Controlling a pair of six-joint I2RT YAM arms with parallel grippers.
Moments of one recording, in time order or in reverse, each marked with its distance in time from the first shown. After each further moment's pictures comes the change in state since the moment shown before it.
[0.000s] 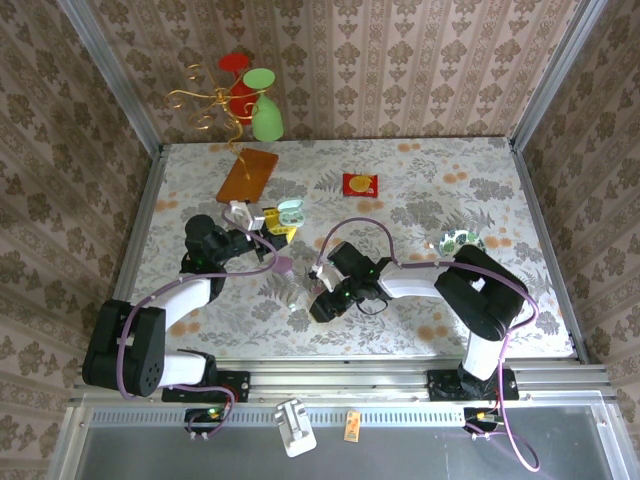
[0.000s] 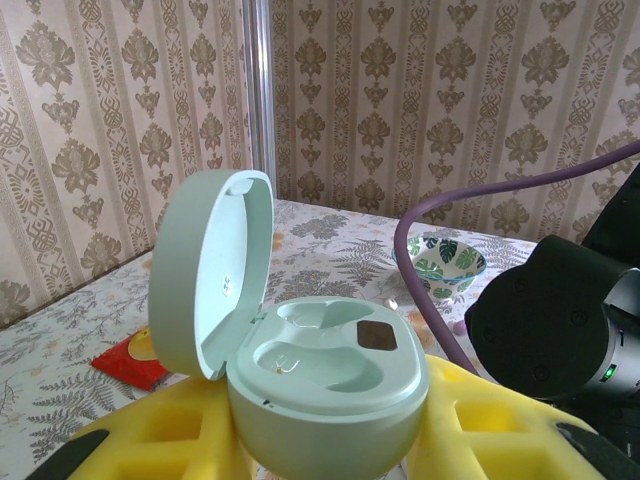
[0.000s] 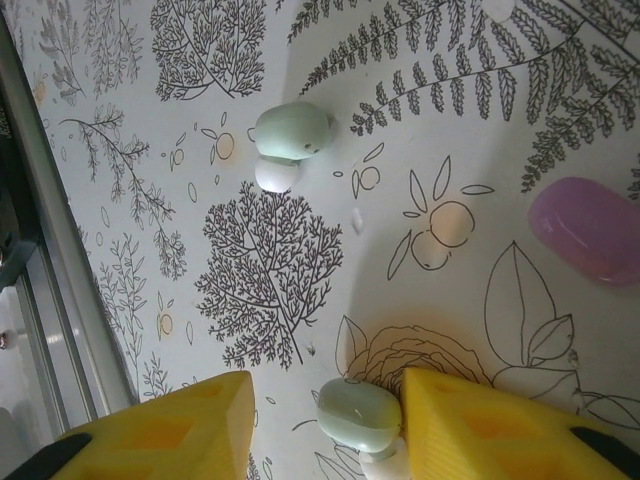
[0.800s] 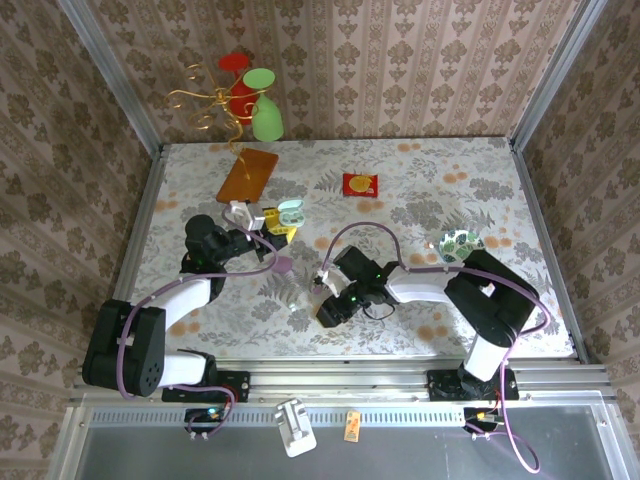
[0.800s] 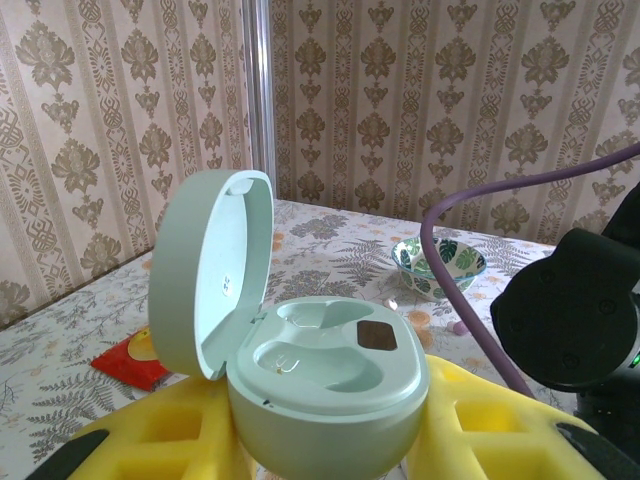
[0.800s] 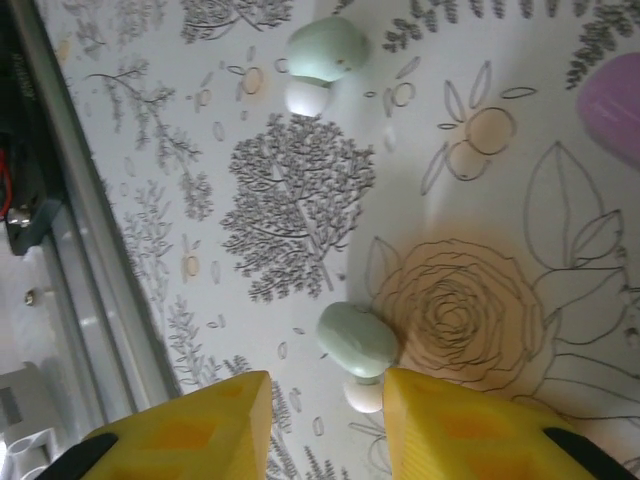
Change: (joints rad) left arm -0.001 0.000 0.000 0.000 -0.001 0.000; right arm 0.003 -0.070 -0.068 -0.011 -0.042 0.004
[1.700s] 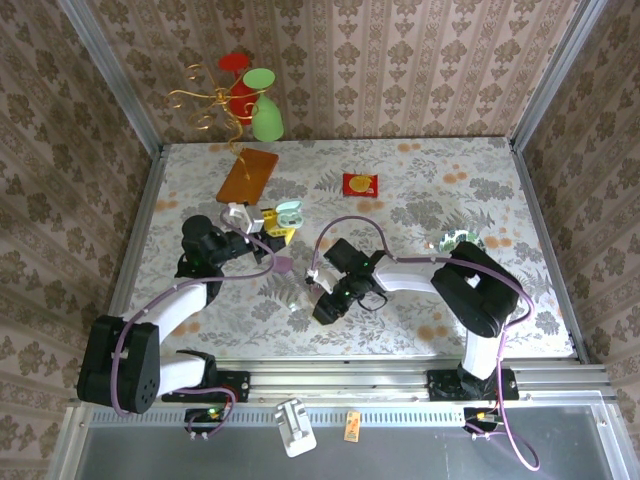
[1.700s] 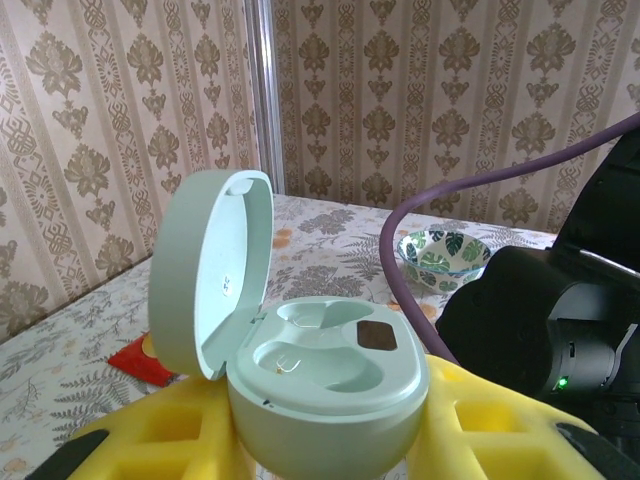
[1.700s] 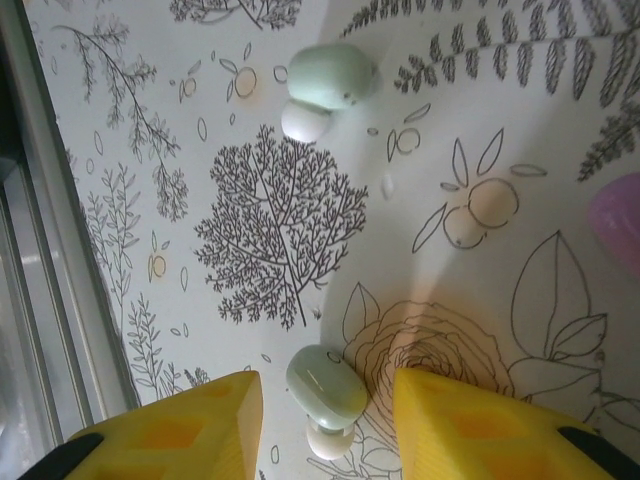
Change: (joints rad) left arm 0.000 -0.087 0.000 -0.127 -0.019 0.068; right arm -0.007 0.106 0.158 -0.175 0.016 -0.218
